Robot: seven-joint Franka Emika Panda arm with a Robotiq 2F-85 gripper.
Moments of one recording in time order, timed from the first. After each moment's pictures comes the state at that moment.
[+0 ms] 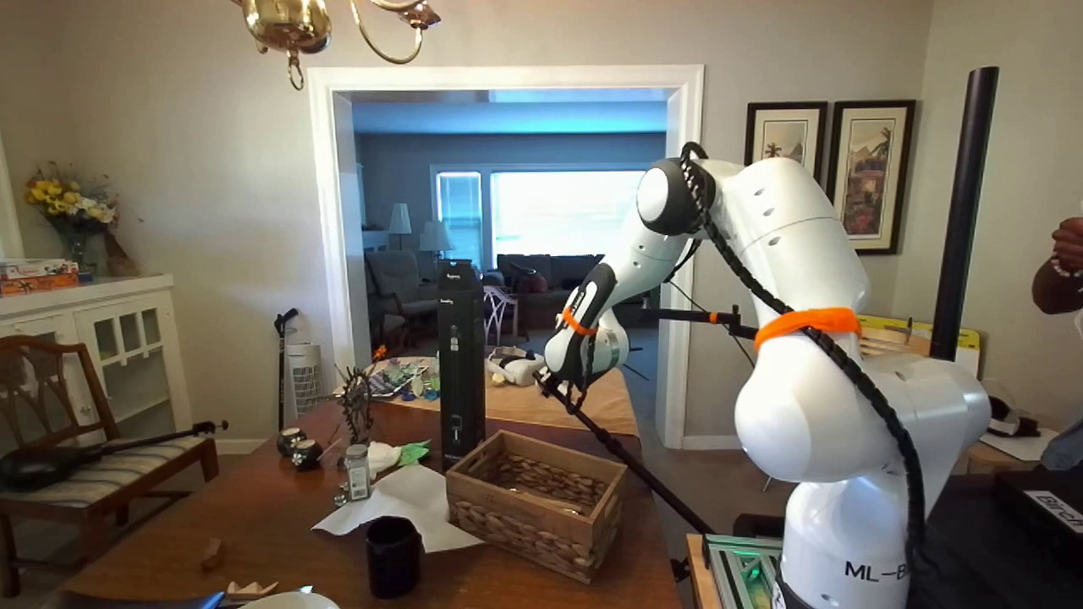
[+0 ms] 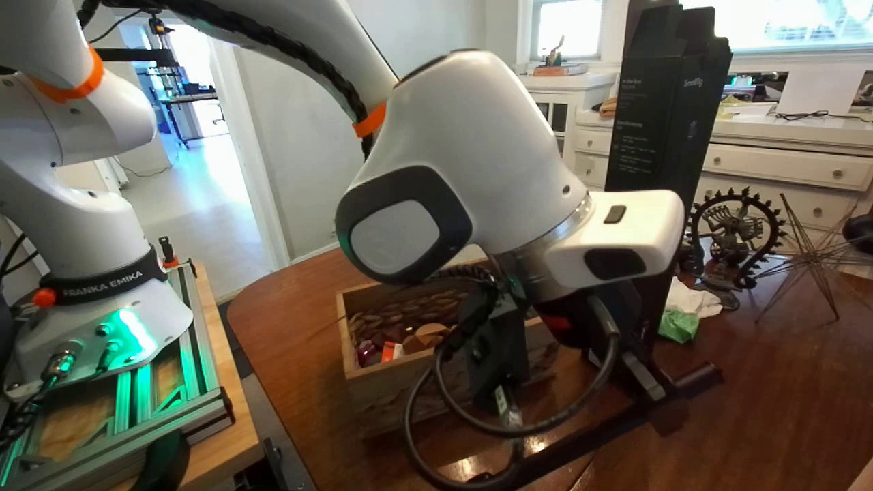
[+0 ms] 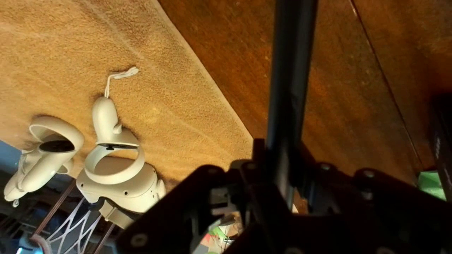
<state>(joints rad) -1.14 0.57 0.13 -2.01 -0.20 3.19 -0.33</state>
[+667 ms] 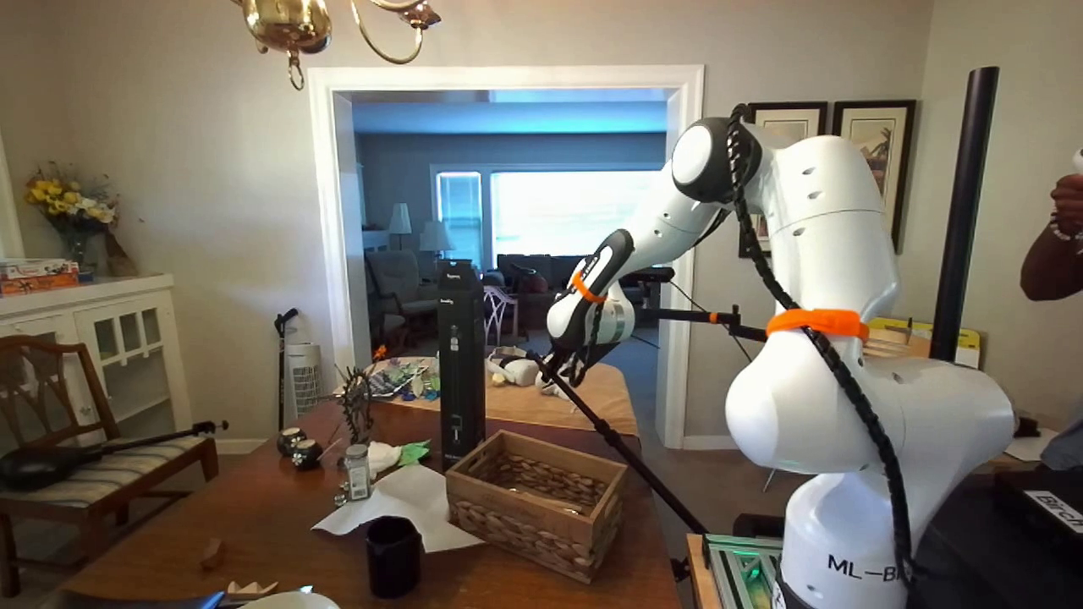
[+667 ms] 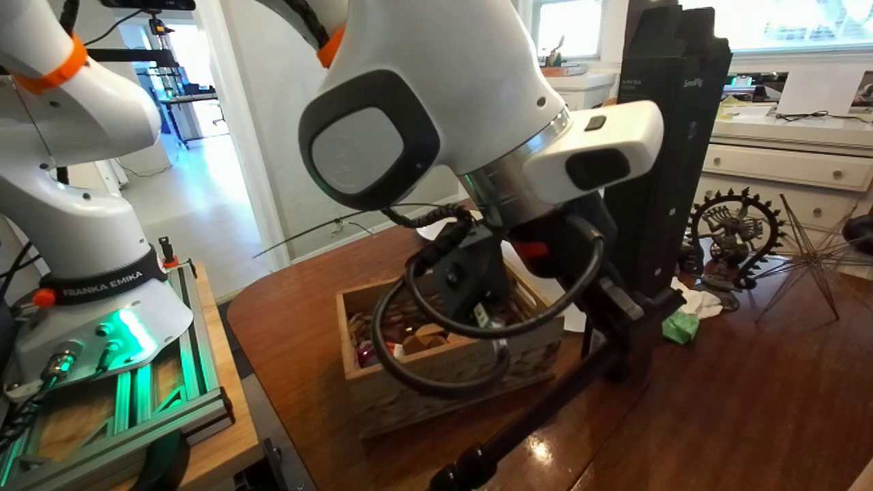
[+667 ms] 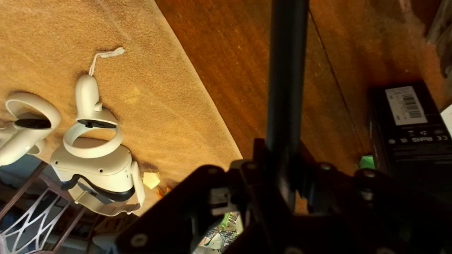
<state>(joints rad) -1.40 0.41 0.41 -2.11 -0.17 3.04 -0.47</state>
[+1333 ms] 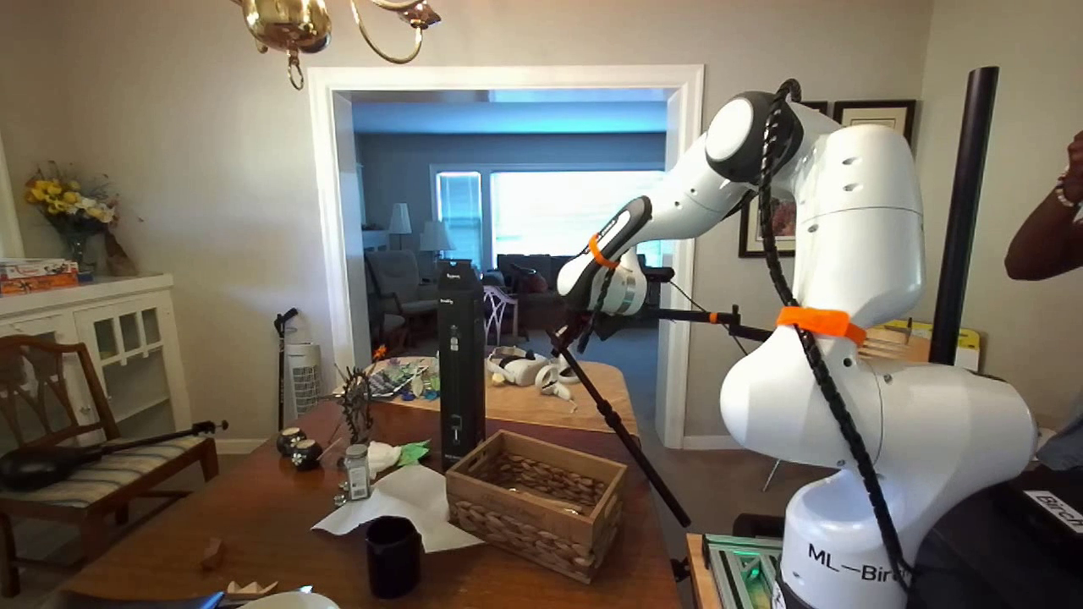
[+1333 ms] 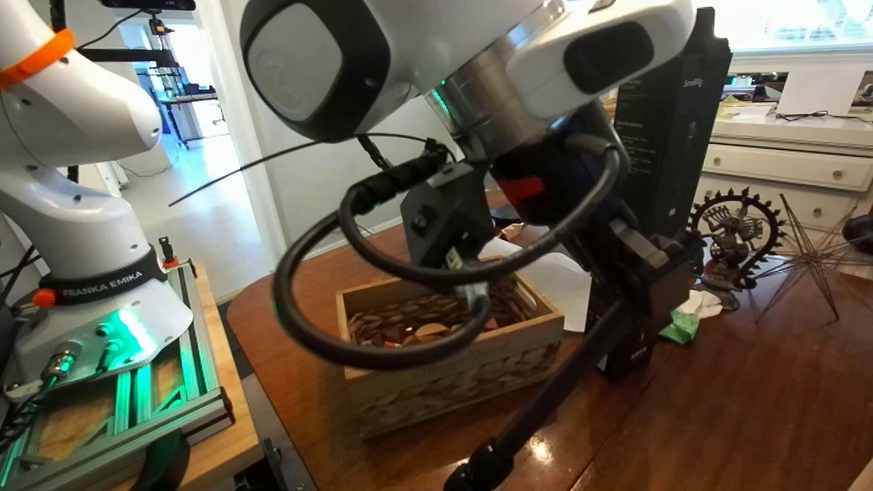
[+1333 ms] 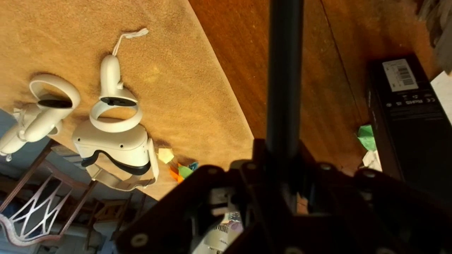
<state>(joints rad) -1.72 0.34 0.71 -2.12 -0.02 2.94 -0.67</state>
